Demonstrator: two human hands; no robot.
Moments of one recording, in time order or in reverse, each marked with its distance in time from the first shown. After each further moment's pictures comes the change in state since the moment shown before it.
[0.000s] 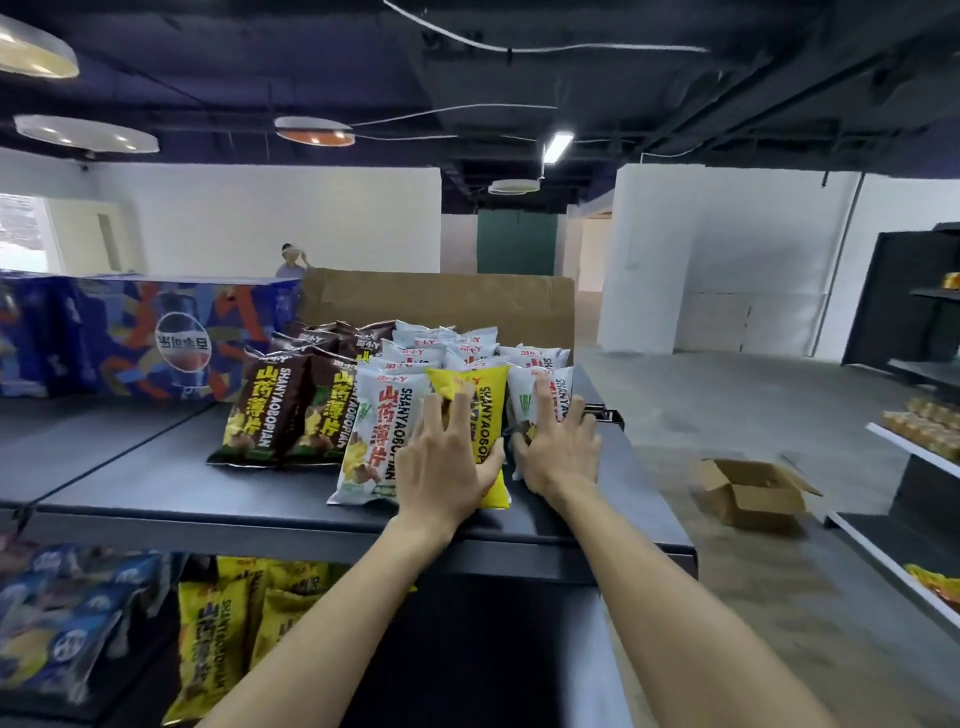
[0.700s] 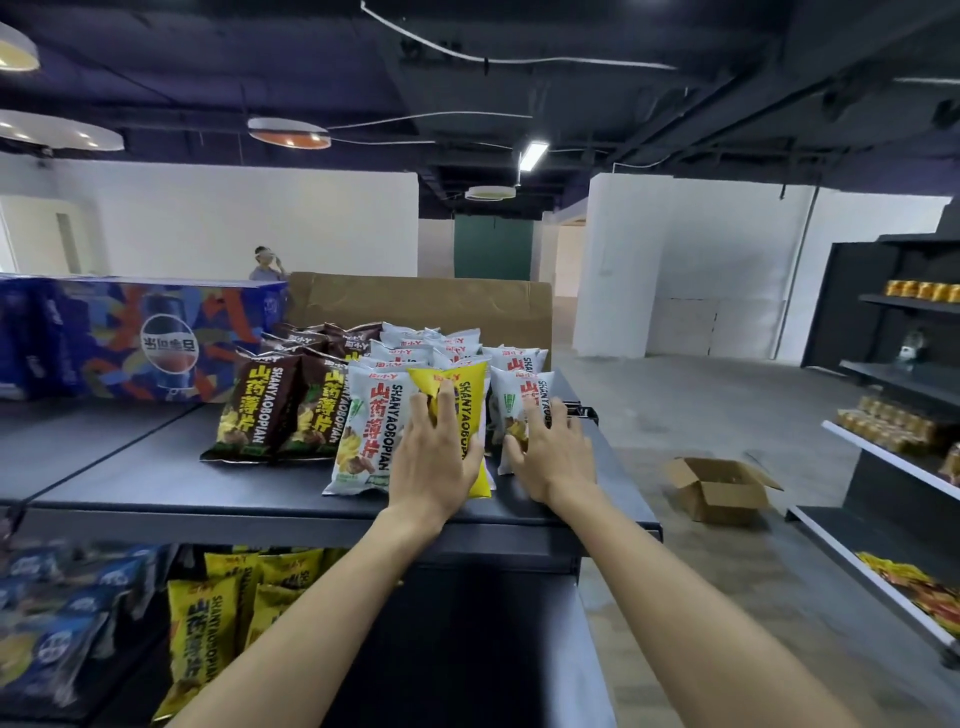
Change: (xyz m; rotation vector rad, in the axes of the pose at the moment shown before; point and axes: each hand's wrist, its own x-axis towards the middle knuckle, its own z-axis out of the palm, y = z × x) left_hand -0.012 0.007 -0.023 -0.157 -0.121 -0.009; right_hand -0.033 0.005 -0.038 -0.080 -0.126 -0.067
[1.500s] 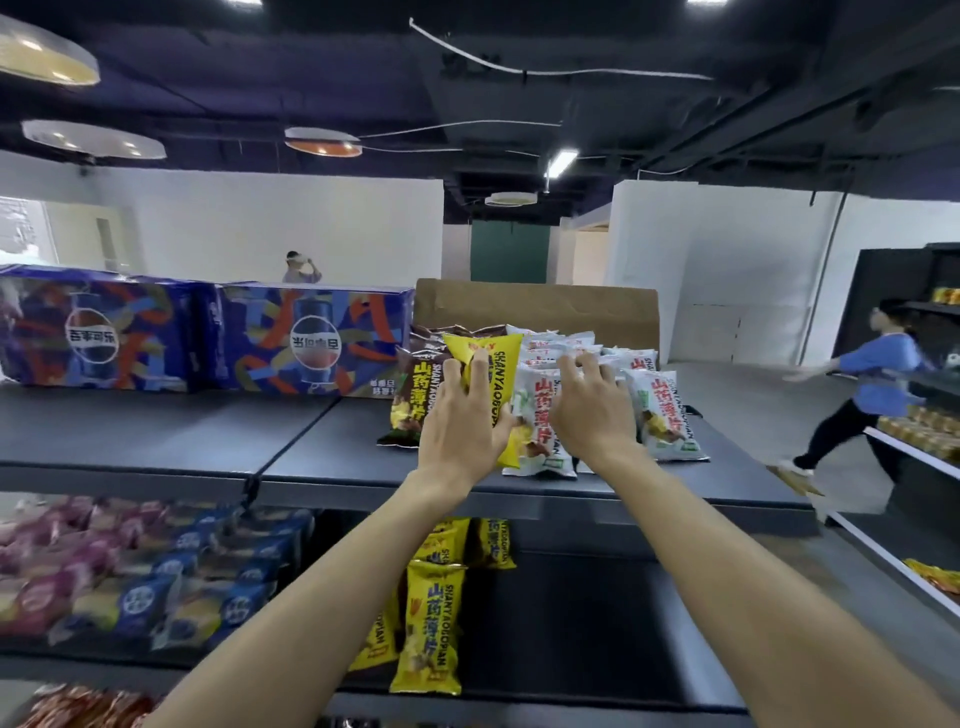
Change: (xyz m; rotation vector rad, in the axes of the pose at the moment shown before) left_hand -0.006 -0.145 -0.130 -0.027 0.068 0.093; right_hand -0.036 -0.194 -0.035 -0.162 0.228 -0.112
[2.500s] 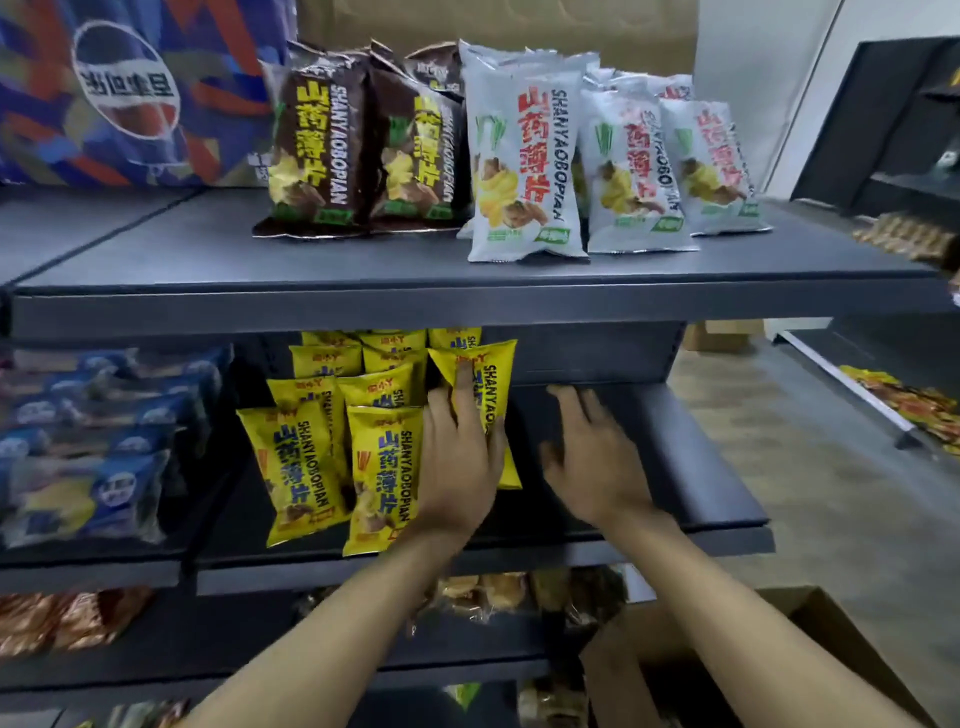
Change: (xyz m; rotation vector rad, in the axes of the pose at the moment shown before) left_hand -0.189 -0.060 0.210 -0.143 -0.206 -0.124; right_hand -0.193 0.039 0.197 0.218 -0.242 0.043
